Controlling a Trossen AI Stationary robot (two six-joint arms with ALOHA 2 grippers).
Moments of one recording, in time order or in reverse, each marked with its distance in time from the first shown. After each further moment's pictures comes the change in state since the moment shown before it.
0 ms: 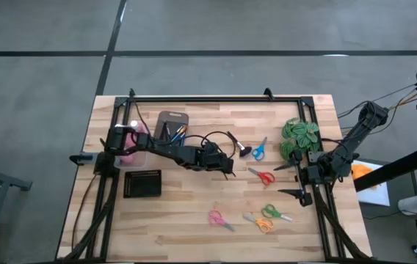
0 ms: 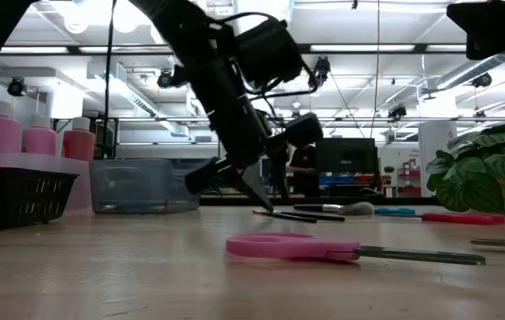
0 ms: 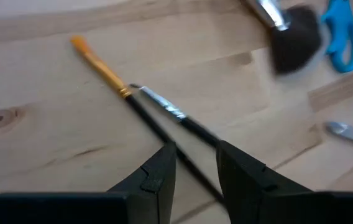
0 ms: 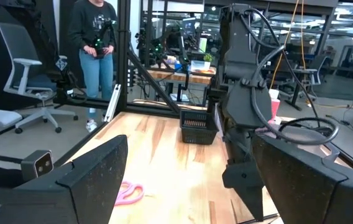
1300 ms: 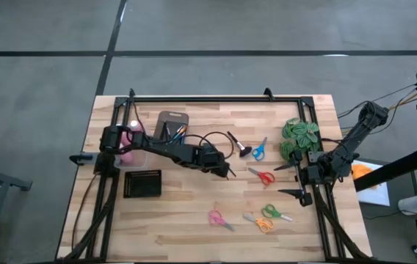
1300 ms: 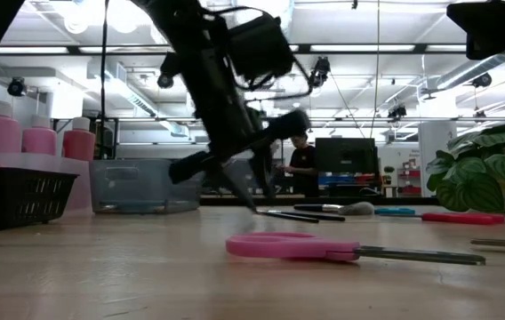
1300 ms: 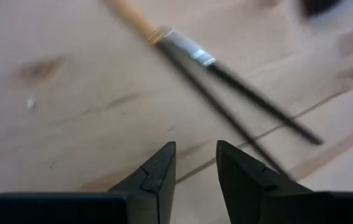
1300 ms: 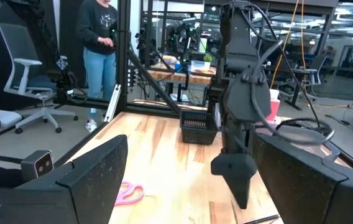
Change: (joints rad) left arm 0.002 -0.054 -0.018 -0.120 0.128 0.049; right arm 0.000 0.000 0.000 0.000 0.000 0.000
